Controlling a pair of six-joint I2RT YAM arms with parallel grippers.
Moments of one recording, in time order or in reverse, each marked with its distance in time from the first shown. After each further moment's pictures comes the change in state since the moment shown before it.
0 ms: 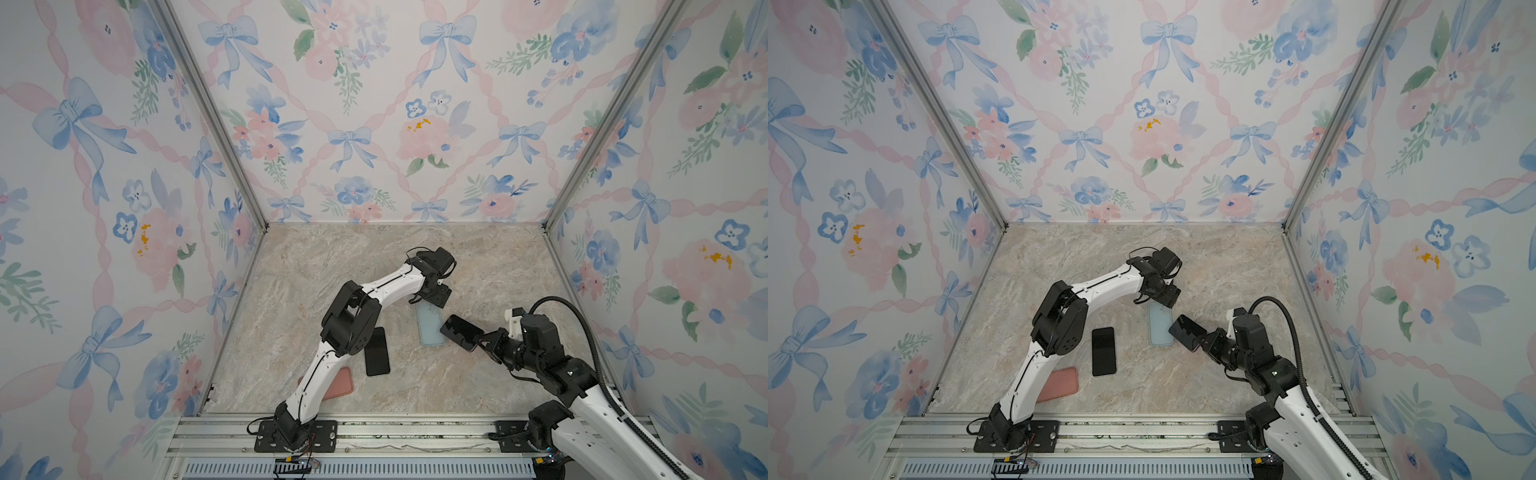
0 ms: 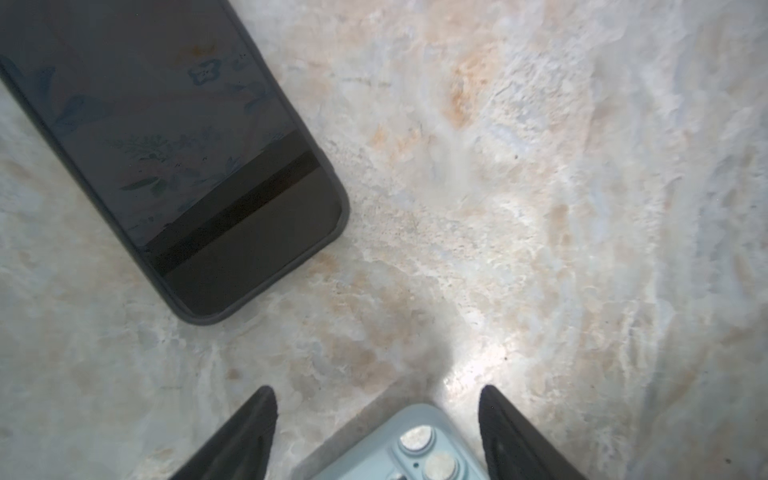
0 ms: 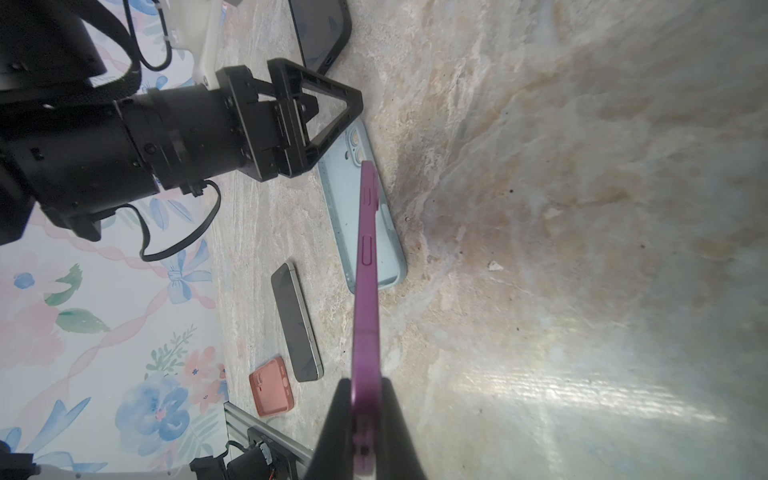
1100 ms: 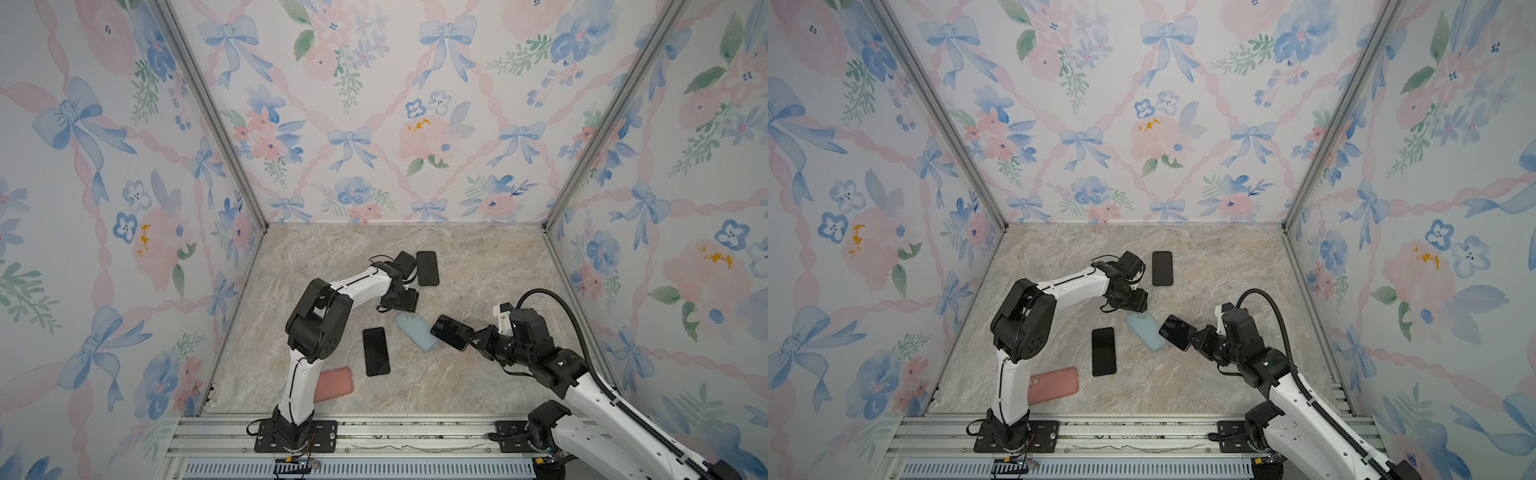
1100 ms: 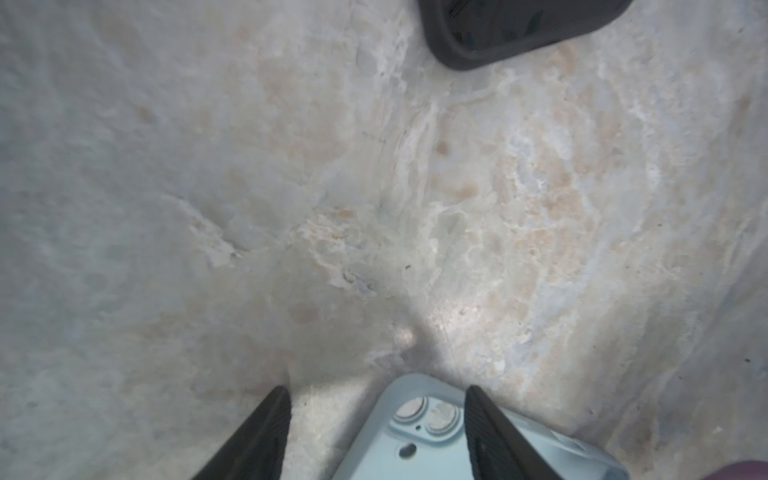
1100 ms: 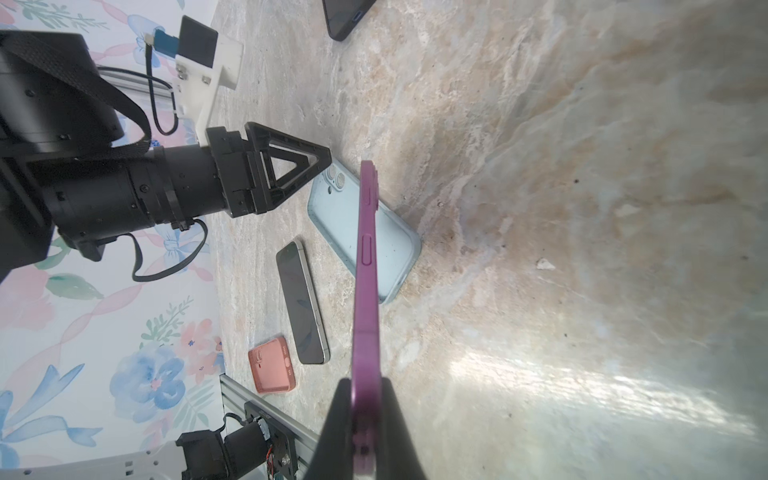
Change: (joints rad) left arm 0.157 -0.296 -0.490 0.121 0.194 -0.189; right arm 0.089 0.123 0.042 0.073 -0.013 -0.010
